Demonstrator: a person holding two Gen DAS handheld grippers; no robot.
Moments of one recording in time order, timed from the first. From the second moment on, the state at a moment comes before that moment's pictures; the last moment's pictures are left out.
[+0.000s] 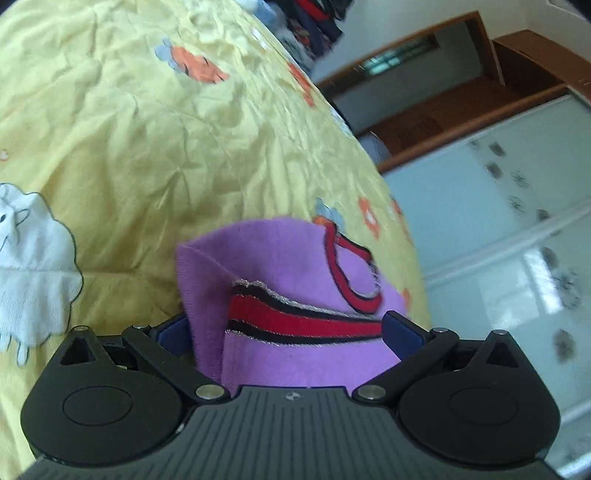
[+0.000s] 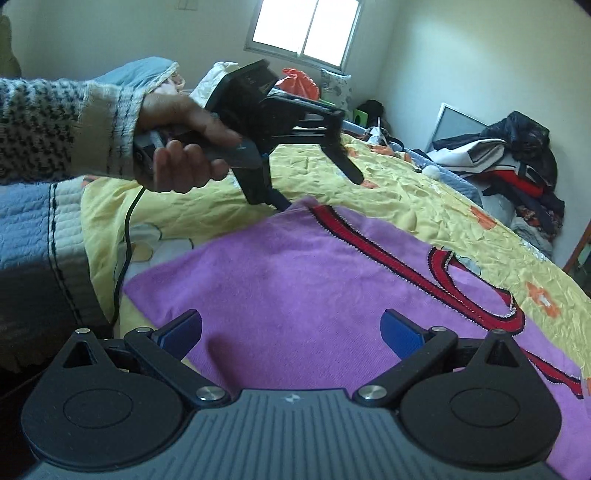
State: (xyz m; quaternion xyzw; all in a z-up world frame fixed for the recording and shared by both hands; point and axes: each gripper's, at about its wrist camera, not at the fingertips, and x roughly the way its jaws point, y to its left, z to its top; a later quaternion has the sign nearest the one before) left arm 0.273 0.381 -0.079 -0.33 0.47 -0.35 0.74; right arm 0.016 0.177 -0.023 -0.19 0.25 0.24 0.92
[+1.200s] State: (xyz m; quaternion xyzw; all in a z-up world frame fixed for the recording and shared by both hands) left arm 0.296 0.367 -0.088 -0.34 0.48 -0.39 0.71; right arm 0.023 0.252 -0.019 -0.24 0.26 0.29 0.89
